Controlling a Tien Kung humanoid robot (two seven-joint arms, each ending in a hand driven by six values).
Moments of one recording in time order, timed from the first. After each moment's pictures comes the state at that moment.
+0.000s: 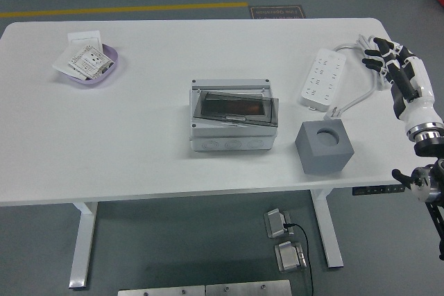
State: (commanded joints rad) left arm -0.03 0.30 -0.43 -0.22 0.27 0.07 0.13; right arm 0.15 -0.37 1.37 1.41 -0.98 -0.21 0.17
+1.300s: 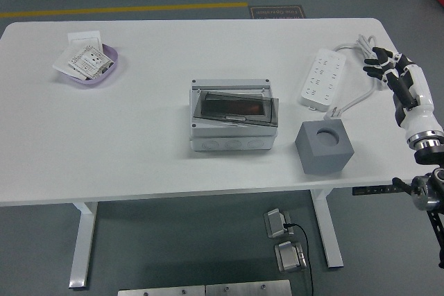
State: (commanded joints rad) left arm -0.03 0.33 -0.41 -0.22 0.21 0.07 0.13; right arm 0.11 -0.33 1.42 1.41 -1.11 -0.19 0.15
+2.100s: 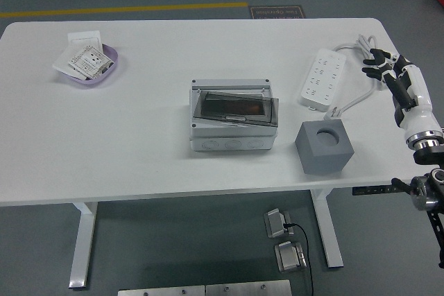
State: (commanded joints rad) left arm -0.03 0.33 -0.39 -0.21 0.18 0.07 0.13; right arm 0.11 -0.32 1.42 1.42 -1.13 -0.20 0.14
